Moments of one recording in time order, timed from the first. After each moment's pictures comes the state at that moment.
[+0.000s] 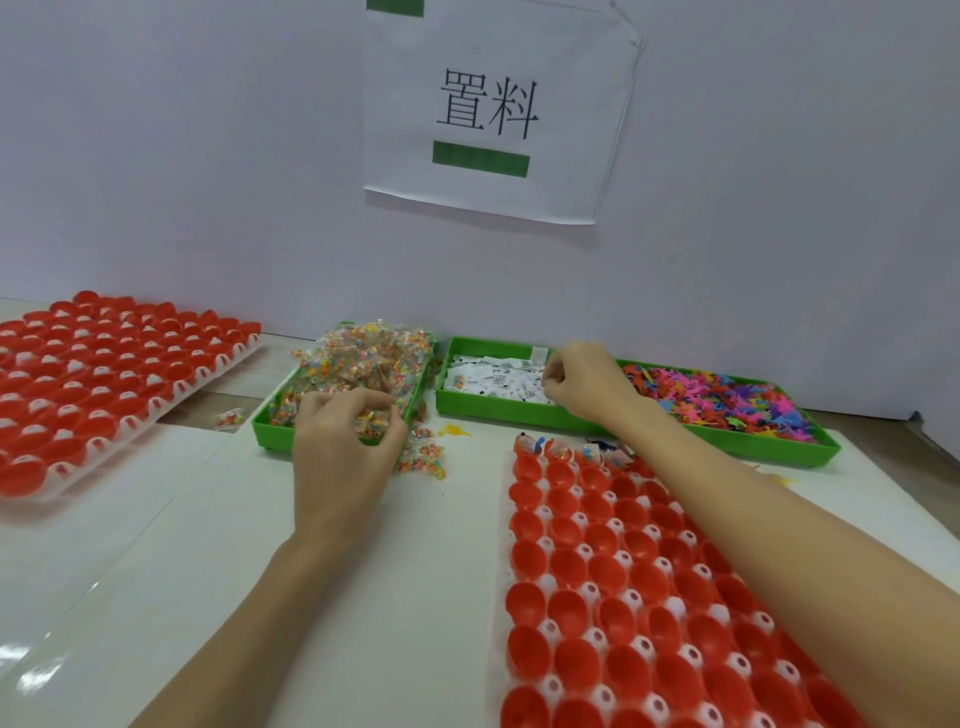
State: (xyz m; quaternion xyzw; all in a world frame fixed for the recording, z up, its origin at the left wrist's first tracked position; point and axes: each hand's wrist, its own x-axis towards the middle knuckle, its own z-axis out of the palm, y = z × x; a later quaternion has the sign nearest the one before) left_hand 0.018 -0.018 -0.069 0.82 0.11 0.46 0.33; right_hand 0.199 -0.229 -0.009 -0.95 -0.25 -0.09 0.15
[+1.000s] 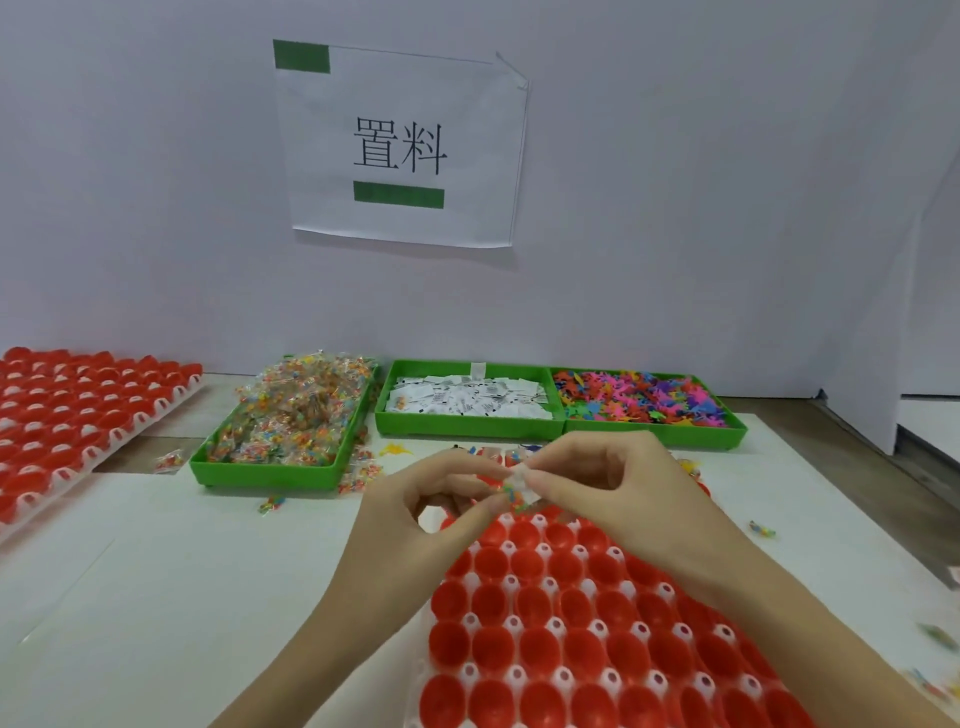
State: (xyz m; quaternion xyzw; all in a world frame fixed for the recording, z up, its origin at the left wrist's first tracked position) left_hand -0.038 -0.130 -0.022 0.75 -0.13 0.22 0.62; right_hand 0.010 -0.333 0.026 -0.79 -0.28 0.04 0.54
